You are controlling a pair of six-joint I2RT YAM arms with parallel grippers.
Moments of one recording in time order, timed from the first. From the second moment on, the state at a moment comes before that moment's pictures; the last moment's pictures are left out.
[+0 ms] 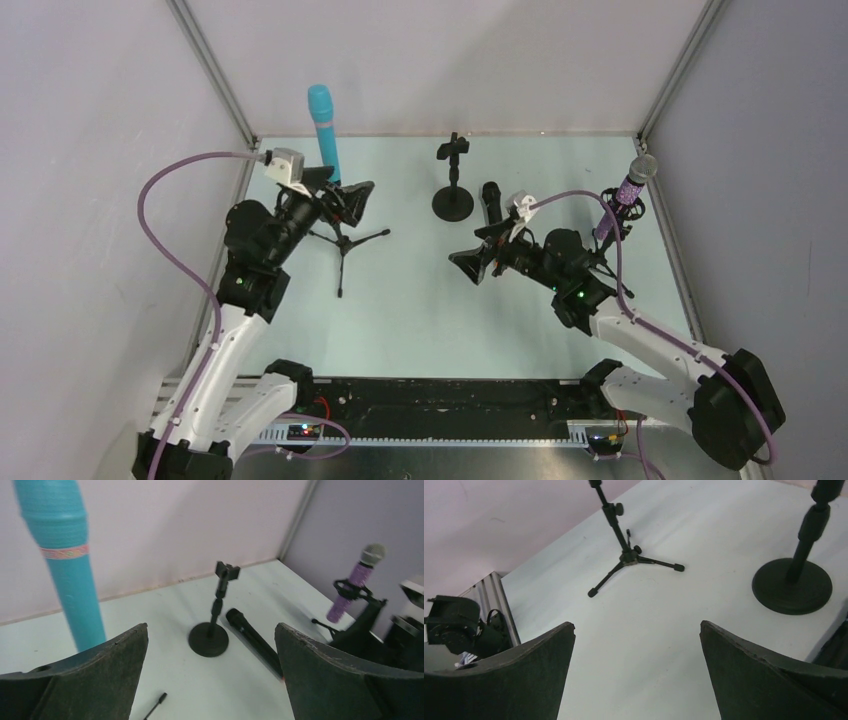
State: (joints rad) left arm -0.26 0.83 0.87 0.12 0.26 -0.21; right arm 0.64 1.01 0.56 0.44 -0.32 0.27
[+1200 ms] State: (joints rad) left arm -0.26 0.90 0.76 -0.23 0.48 -0.09; right arm 0.36 1.48 1.21 -0.02 -0.38 0.10
